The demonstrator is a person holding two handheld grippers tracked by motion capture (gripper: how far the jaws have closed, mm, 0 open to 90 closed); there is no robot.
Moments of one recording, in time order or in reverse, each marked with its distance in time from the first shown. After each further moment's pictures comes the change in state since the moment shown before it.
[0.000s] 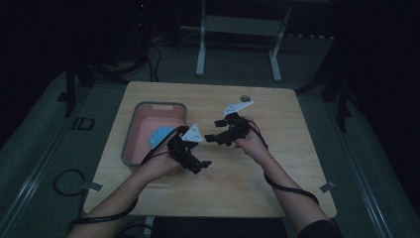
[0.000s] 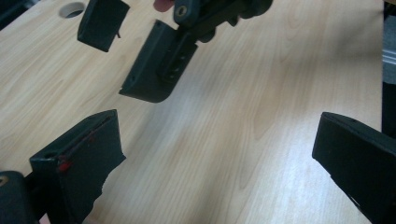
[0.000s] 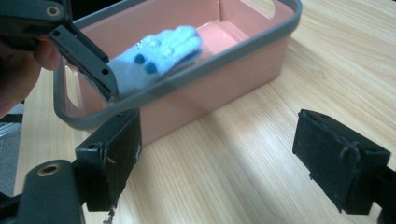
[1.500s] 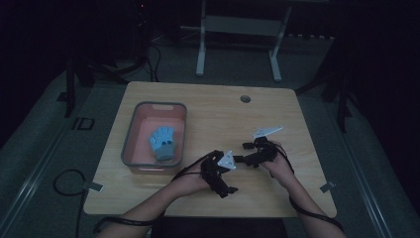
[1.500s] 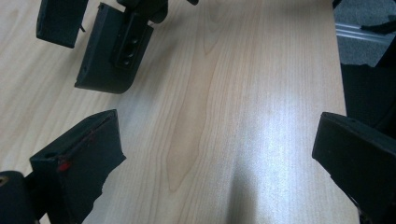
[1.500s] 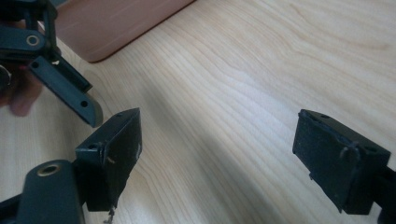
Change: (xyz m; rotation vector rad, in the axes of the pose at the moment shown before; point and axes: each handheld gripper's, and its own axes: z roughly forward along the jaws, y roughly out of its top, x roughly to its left) left arm -0.056 0.000 0.095 0.057 -0.176 0.098; right arm -0.021 -0.112 -0.044 0.033 -0.047 0.141
